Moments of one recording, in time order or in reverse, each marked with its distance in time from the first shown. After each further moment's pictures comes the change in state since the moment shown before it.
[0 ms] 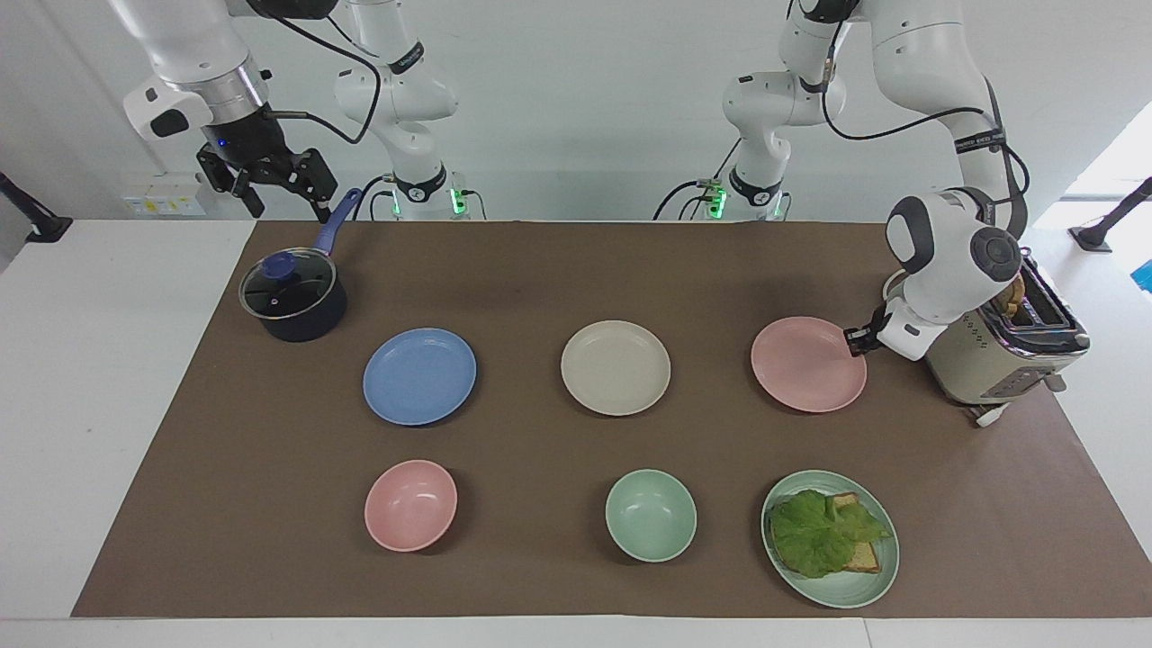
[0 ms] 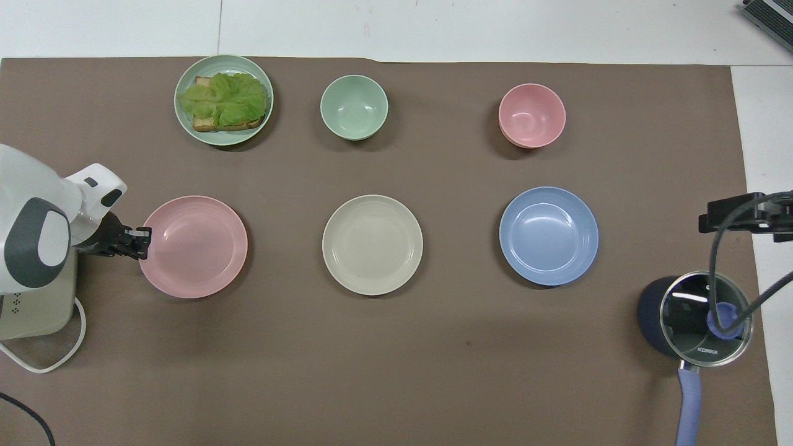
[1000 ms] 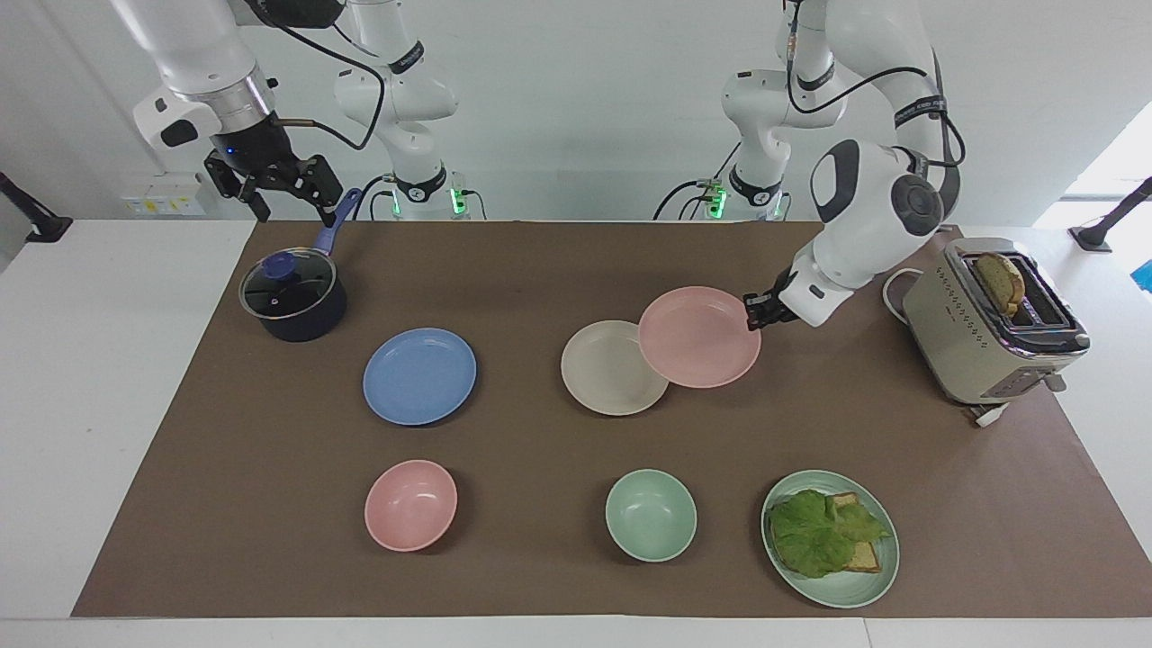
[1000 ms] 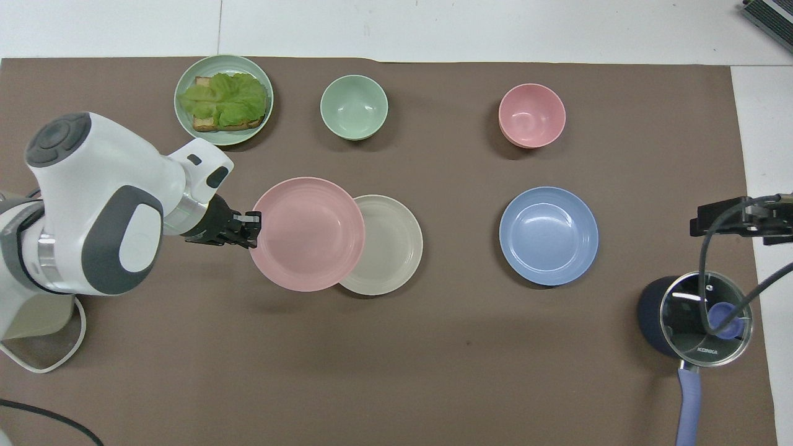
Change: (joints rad) left arm -0.235 -0.069 -0.111 0.099 -0.241 -0.054 -0.232; right arm 0.001 -0.003 0.005 -0.029 0.000 0.010 -0.002
